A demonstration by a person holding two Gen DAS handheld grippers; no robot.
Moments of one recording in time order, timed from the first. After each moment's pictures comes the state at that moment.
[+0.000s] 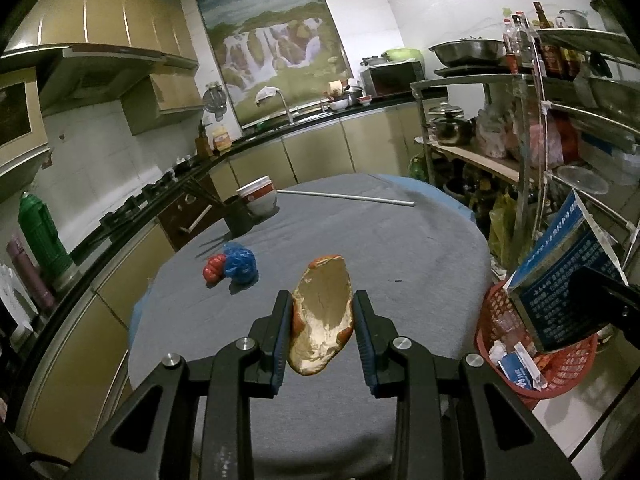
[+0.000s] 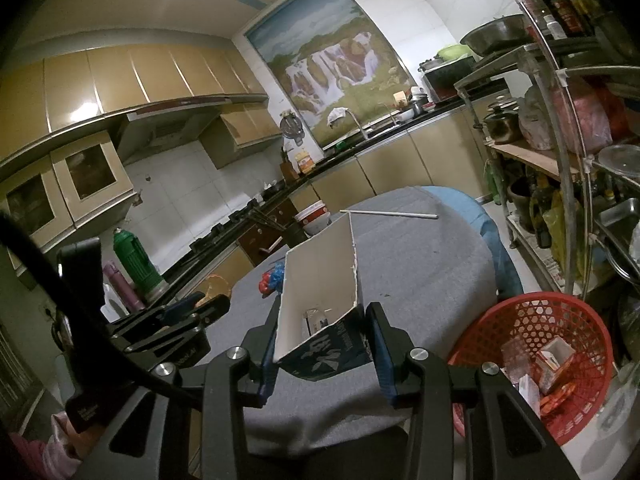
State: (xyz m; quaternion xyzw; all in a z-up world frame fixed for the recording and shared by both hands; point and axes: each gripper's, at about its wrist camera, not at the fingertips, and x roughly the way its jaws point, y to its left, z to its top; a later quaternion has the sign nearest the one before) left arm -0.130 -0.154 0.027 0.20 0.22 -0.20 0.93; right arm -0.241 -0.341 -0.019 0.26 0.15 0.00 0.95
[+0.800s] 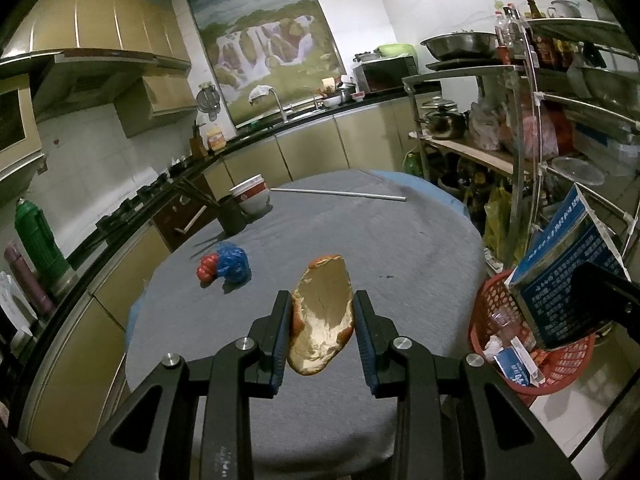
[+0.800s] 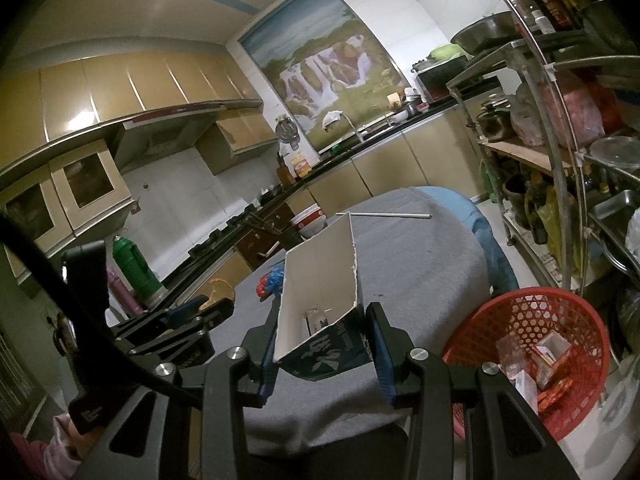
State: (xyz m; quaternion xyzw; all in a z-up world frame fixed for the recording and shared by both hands) left arm -0.133 -0.164 0.024 0.21 0.23 -0.21 0.93; right arm -0.253 -0.344 -0.020 0.27 0.15 0.00 0.95
